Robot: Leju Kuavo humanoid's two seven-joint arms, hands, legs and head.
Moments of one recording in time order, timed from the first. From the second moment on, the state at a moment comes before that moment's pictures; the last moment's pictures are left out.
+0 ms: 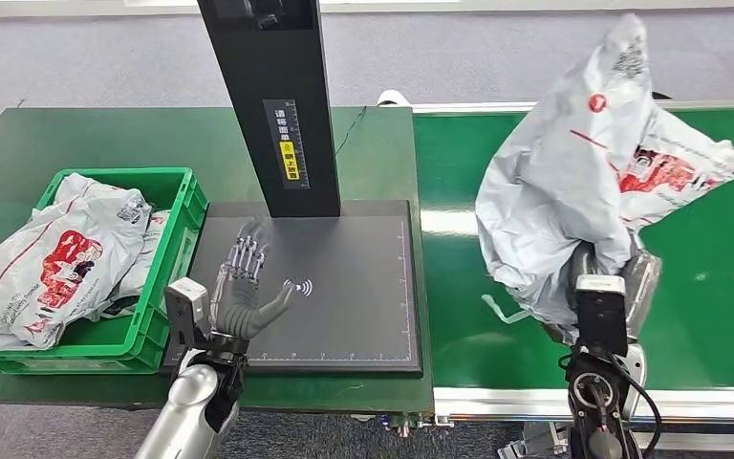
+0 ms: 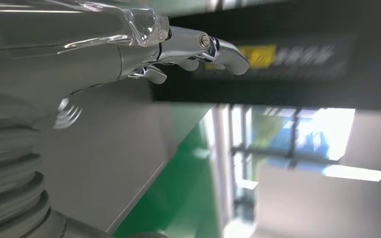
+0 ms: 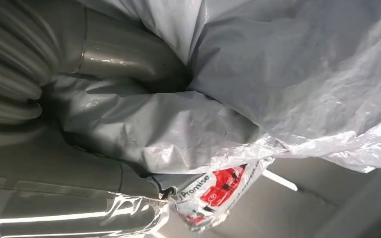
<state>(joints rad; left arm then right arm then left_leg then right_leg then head) -0.25 -0.14 -0.22 -1.19 0.00 -0.06 -0.51 -0.19 0.01 -0.02 -1.40 0.41 -0.49 -0.47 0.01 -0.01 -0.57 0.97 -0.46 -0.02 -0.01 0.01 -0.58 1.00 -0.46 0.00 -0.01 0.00</state>
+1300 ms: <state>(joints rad) -0.19 -0.13 -0.16 -1.48 0.10 0.33 -0.70 -0.41 -0.14 0.42 -1.22 0.68 0.08 -0.48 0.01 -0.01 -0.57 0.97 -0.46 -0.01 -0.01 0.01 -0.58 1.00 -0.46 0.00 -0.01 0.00</state>
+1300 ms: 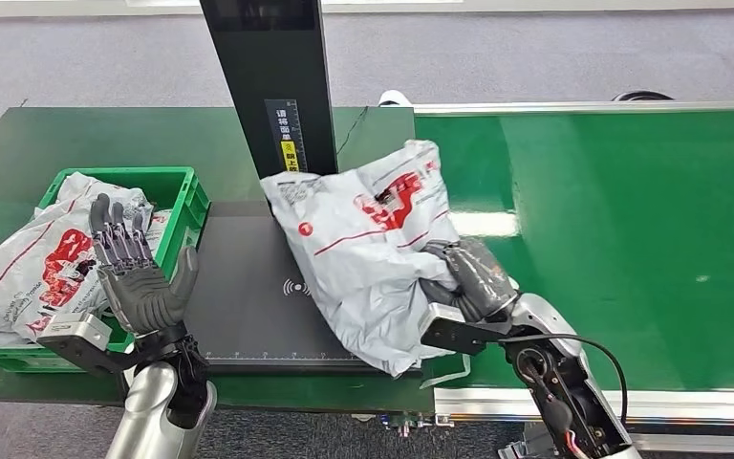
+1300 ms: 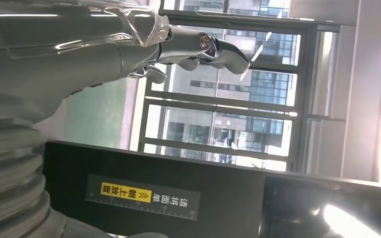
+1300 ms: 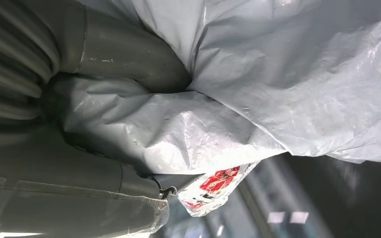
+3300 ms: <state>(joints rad) -0.30 -0.14 -0.21 -1.29 0.10 0.29 -0.68 -0.82 0.11 1.18 -0.62 0.93 -0.41 -0.34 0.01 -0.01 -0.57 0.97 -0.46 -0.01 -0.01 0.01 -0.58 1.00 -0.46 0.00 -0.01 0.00</state>
